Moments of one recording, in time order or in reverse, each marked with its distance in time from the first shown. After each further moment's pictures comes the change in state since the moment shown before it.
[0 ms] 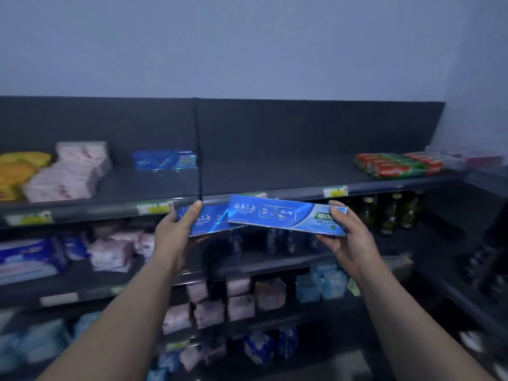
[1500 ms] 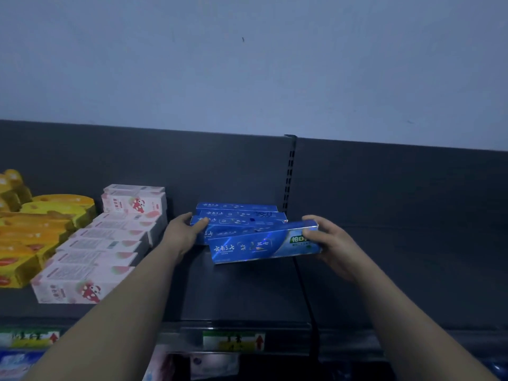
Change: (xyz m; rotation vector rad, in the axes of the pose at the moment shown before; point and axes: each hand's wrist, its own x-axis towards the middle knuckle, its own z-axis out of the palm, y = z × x) left_hand 0.395 0.053 -0.158 0.570 0.212 0.049; right_hand 0.323 0.137 0.278 -0.353 -0.418 0.160
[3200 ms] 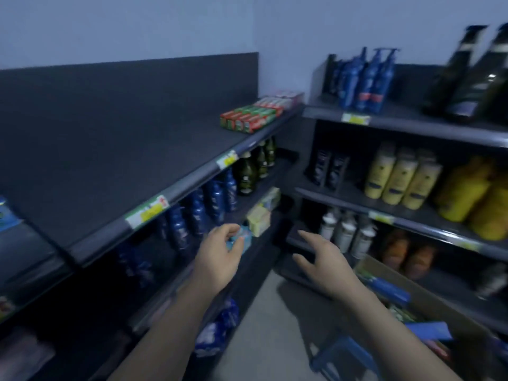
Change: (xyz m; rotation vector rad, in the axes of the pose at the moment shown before) left_hand -0.412 0.006 0.221 0.131 -1.033 0.665; right_hand -0.491 0.067 -0.077 -1.052 0.978 0.415
